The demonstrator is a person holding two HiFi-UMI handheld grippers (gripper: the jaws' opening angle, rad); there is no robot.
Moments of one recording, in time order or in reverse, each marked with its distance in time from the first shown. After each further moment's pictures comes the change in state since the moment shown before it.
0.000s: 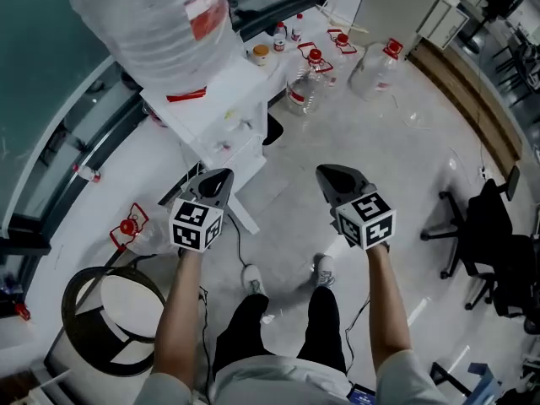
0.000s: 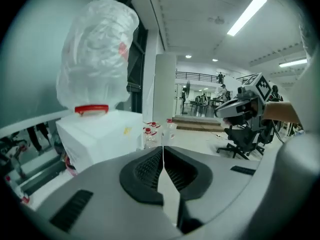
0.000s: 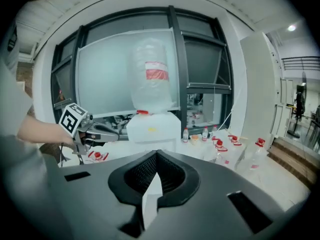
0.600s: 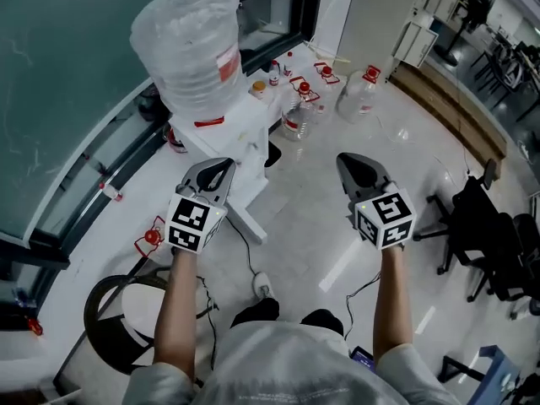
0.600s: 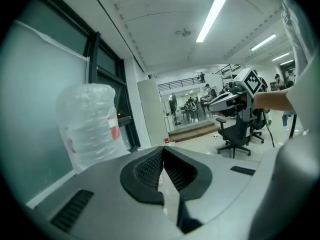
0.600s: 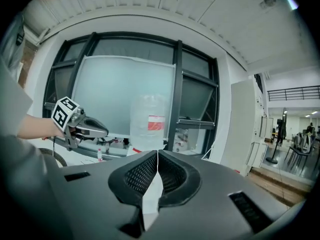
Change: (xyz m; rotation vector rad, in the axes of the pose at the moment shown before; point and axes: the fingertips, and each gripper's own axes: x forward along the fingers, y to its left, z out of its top) left arm -0.158 -0.044 0.197 0.311 -0.165 -0.018; right arm -0.166 0.053 0.168 -0.122 -0.206 -0.198
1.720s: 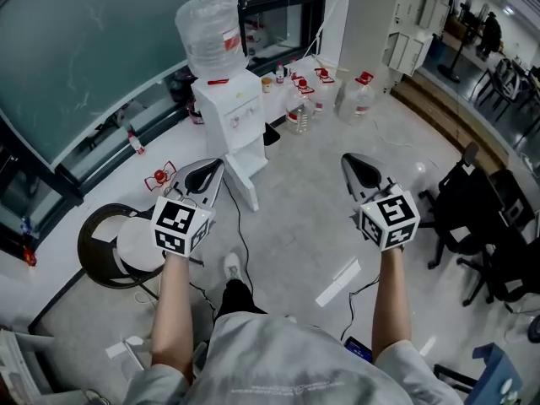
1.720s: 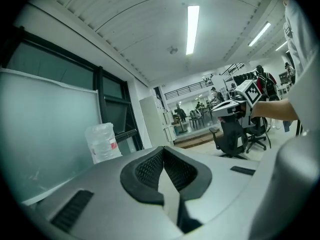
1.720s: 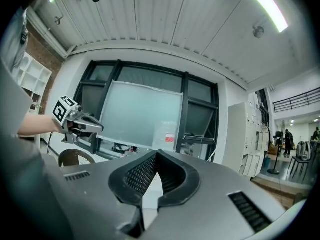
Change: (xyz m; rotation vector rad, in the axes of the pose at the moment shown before) left arm -0.269 -0.340 0.104 0.034 -0.075 0.181; right arm -0.412 0.077 -0.035 -0.071 -0.175 0.081
